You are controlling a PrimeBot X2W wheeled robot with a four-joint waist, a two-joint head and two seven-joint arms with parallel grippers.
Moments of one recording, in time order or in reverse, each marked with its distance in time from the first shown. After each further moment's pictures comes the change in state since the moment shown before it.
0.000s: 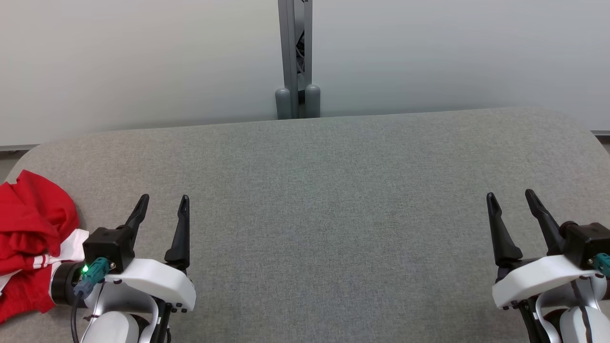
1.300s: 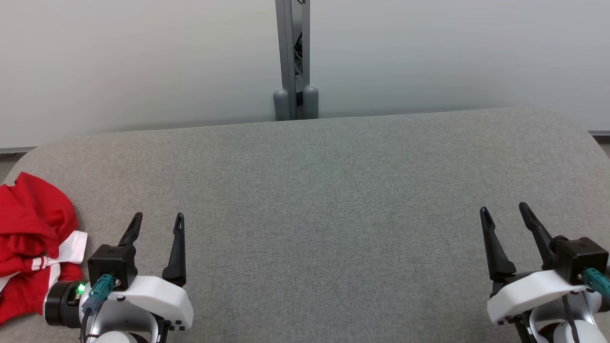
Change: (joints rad) left arm 0.079 0.003 0.011 -0.065 0.084 0.061 0.047; right arm 0.053 0.016 0.006 -0.021 -0.062 0.000 -0.016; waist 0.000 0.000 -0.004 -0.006
